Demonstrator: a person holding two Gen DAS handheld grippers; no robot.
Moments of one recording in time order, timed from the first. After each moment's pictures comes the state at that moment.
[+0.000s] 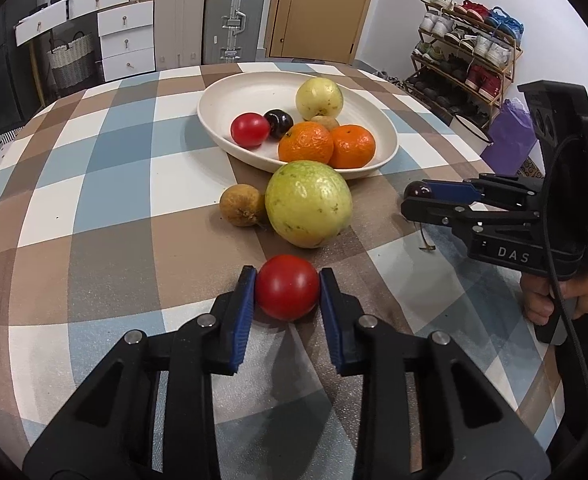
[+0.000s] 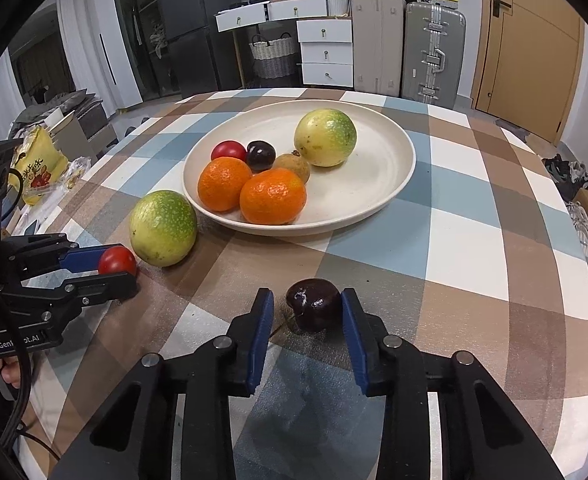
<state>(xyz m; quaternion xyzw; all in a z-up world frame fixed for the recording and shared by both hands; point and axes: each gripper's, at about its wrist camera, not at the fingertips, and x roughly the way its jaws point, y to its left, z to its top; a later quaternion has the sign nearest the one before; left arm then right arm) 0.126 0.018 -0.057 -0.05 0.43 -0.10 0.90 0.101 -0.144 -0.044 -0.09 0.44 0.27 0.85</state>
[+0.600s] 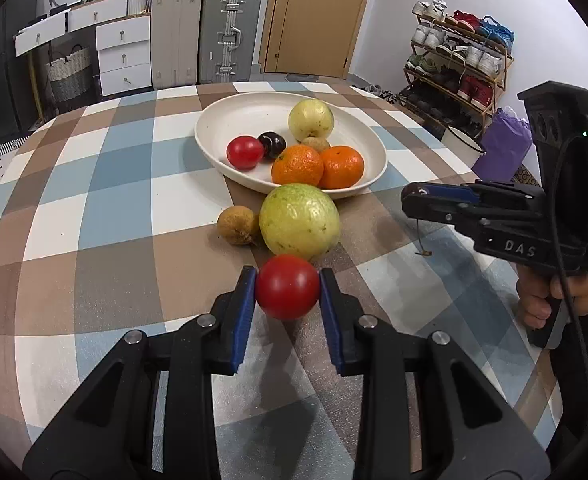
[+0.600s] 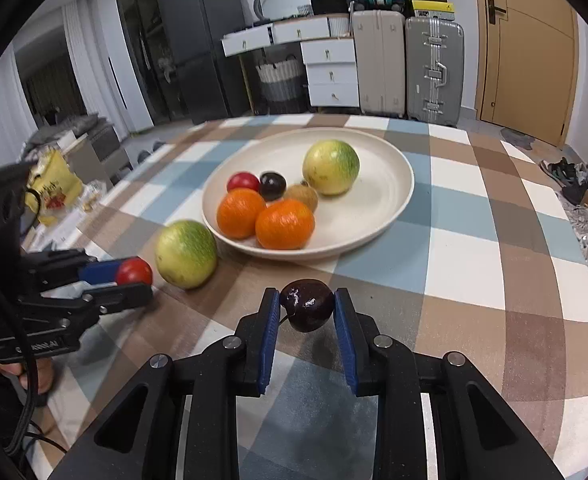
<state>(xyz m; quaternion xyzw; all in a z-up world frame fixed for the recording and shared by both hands) 0.119 0.018 -0.045 -0.05 0.40 -0.11 0.91 0.094 -0.158 -0.025 -0.04 0.40 0.30 0.87</state>
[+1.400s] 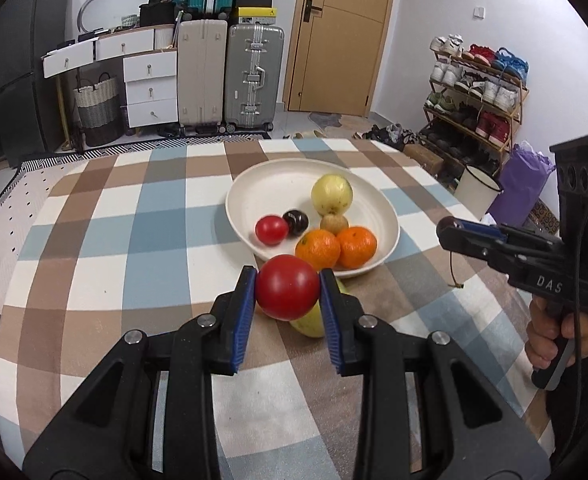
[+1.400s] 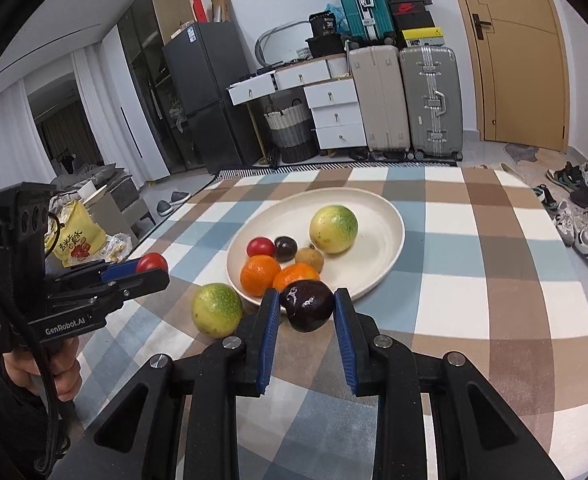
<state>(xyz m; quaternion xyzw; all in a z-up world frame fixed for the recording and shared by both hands) 0.124 0.026 0.010 -0.06 0.34 -0.06 0.94 0.089 -0.182 0.017 0.02 0.34 0.32 0.88</state>
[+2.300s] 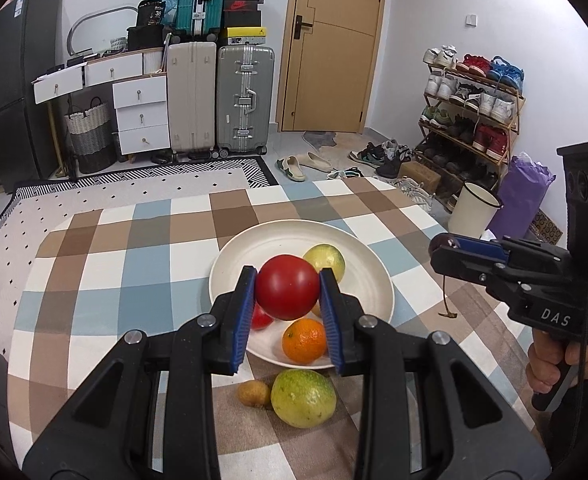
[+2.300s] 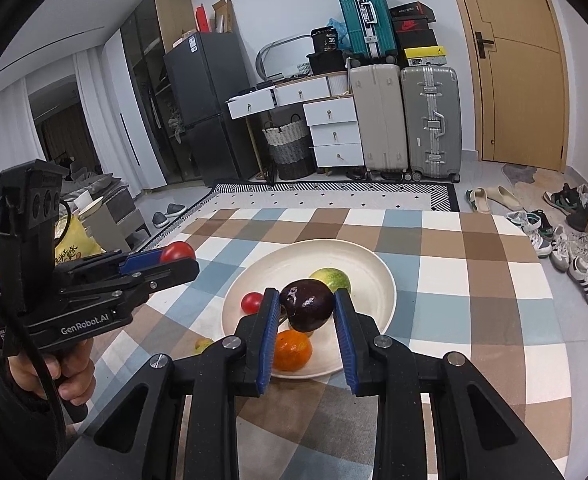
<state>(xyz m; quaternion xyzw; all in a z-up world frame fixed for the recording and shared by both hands) 0.185 0.007 0.056 -0.04 0.31 -0.07 0.95 0.122 -0.172 0.060 0.01 0.32 0.31 0.89</state>
